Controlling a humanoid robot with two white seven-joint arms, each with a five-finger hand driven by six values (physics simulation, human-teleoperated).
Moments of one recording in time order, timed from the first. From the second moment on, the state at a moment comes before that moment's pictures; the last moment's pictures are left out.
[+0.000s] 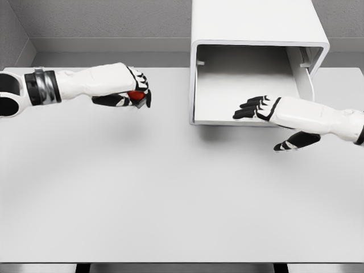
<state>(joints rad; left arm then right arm) -1.29 0.83 -1.53 -1.39 -0.05 -0.61 -0.01 -0.47 -0.95 0.52 -1.69 0.04 -0.61 0.50</state>
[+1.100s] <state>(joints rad) -1.43 0.87 -1.53 -1.58 -0.03 -0.61 -0.01 -0.40 -1.17 0.35 -1.70 -0.01 -0.61 0.38</state>
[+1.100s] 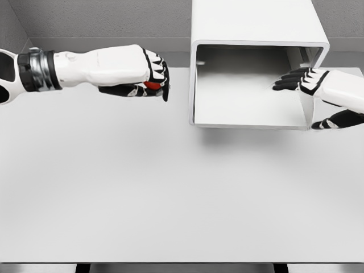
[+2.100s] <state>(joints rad) -1.49 0.67 -1.52 -1.56 -0.02 -0.61 -0.01 -0.56 -1.19 0.67 -1.72 -0.04 -0.61 0.31</state>
